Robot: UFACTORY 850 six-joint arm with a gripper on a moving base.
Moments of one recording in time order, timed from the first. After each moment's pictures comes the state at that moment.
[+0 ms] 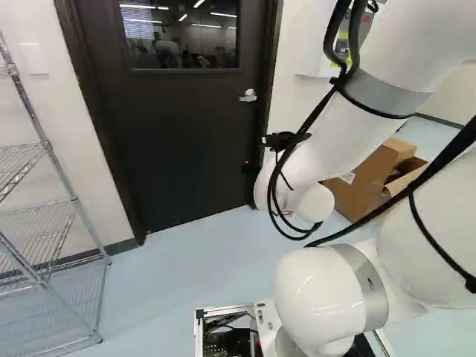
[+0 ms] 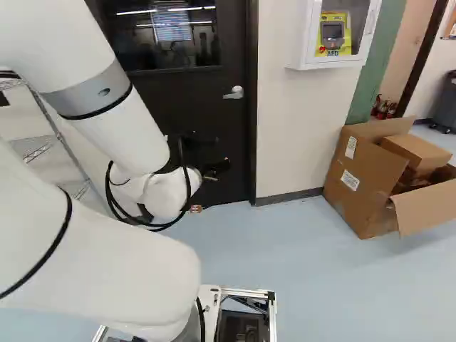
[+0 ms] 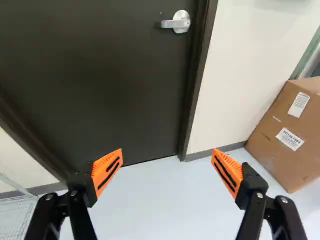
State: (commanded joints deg) arm 0.0 16.0 -5.0 0.0 50.0 0.0
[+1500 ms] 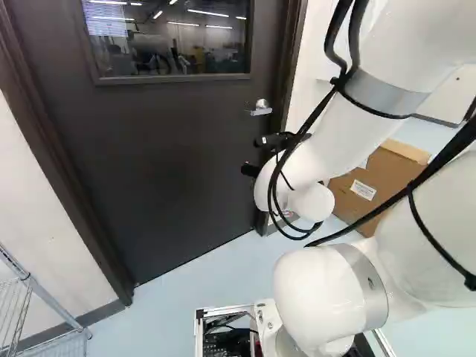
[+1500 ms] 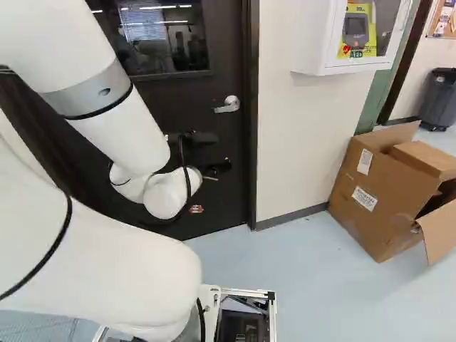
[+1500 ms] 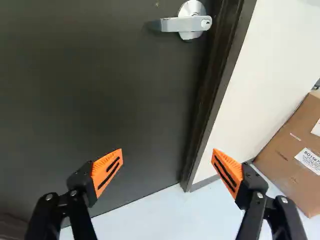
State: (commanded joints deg) arm 0.0 16.0 -5.0 0.0 50.0 0.0
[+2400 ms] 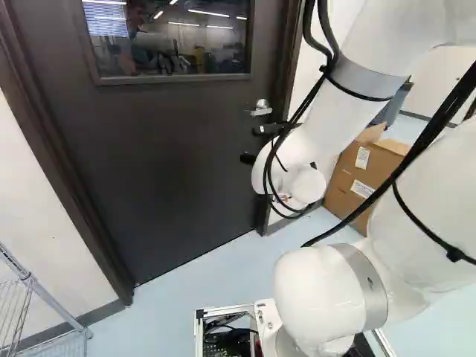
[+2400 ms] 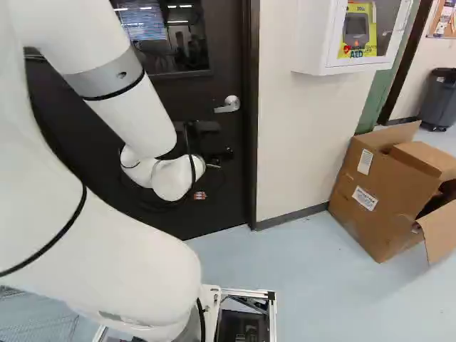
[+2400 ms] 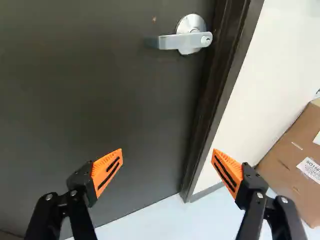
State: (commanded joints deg) arm -0.7 10.7 -12.3 -0.1 50.0 0.0
